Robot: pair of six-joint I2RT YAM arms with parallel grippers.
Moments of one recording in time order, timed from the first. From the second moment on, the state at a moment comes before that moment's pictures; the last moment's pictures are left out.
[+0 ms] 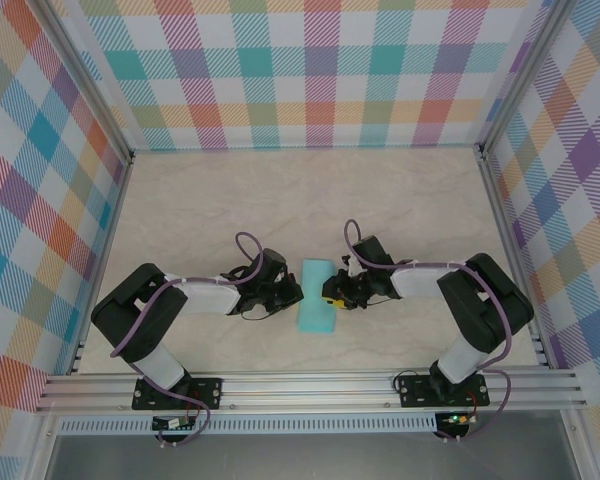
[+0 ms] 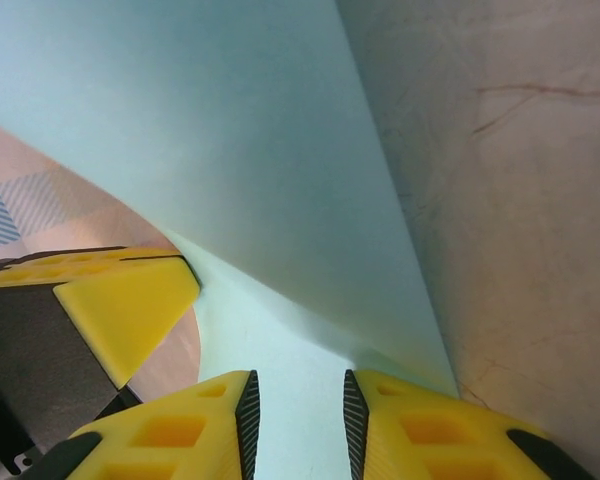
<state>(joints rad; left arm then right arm) -0.74 1.63 0.64 0.11 0.26 -1.10 0.58 1.63 0.65 -0.04 -0.63 0.91</state>
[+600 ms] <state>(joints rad) -0.74 1.63 0.64 0.11 0.26 -1.08 0.61 1.56 0.56 -0.02 -0.67 0.87</state>
